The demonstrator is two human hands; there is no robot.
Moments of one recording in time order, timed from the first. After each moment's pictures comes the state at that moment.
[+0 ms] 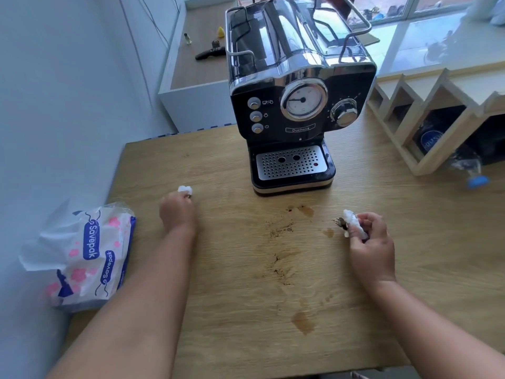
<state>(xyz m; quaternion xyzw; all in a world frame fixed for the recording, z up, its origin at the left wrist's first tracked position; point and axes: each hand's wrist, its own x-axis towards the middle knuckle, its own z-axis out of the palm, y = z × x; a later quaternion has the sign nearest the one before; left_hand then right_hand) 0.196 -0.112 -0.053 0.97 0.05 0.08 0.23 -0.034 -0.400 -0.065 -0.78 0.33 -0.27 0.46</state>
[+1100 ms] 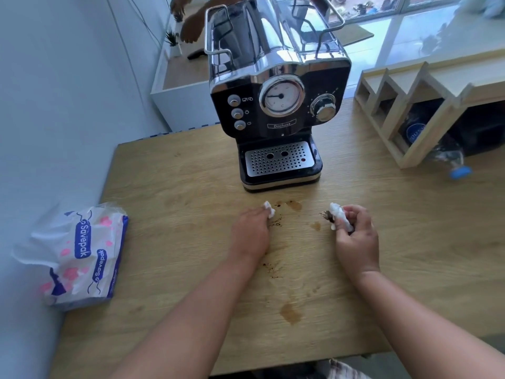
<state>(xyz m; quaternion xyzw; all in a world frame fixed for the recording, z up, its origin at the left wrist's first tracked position) 0.076 -0.225 -0.060 0.92 -0.30 0.07 0.23 -0.034 -0.404 -0.072 -0.77 0.31 -0.28 0.48</state>
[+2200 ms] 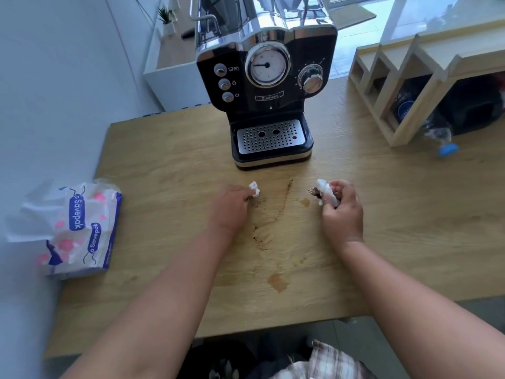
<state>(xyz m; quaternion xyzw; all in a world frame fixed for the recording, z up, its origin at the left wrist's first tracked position) 0.081 -0.208 -0.049 0.93 -0.30 0.02 0.20 -0.036 -0.406 -0.071 -0.78 0.31 -0.27 0.47</state>
